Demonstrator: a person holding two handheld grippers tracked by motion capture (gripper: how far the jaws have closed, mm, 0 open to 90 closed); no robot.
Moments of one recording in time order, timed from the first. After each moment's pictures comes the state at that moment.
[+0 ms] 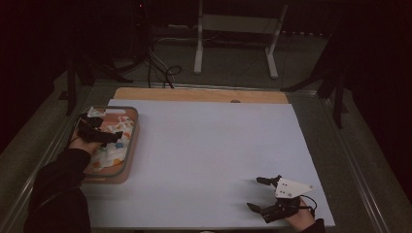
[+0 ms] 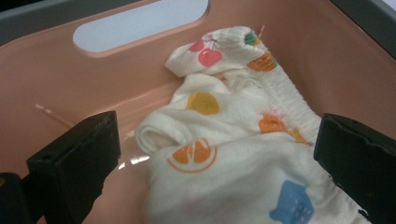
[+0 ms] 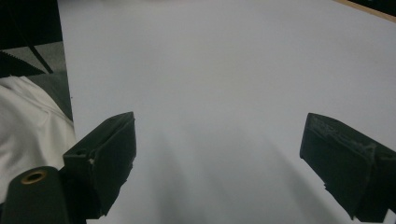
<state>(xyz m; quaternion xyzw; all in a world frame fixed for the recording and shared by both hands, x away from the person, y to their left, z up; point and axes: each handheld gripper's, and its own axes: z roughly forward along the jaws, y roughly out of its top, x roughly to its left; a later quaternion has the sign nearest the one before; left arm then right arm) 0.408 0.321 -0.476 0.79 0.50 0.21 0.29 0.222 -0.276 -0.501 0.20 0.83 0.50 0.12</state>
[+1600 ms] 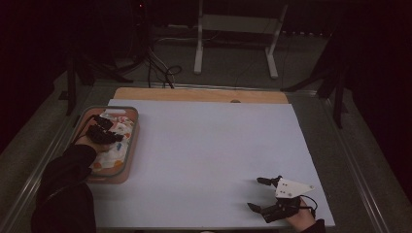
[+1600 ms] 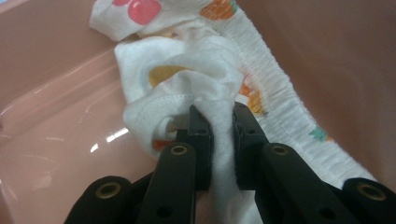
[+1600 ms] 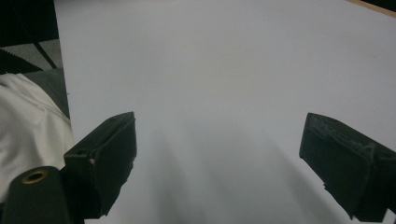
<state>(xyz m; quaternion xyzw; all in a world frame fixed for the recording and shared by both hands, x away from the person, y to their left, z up) 0.417 0.309 -0.489 0.85 0.45 0.12 0.24 0.222 -0.278 -0.502 0.21 0.84 0.49 0.13</state>
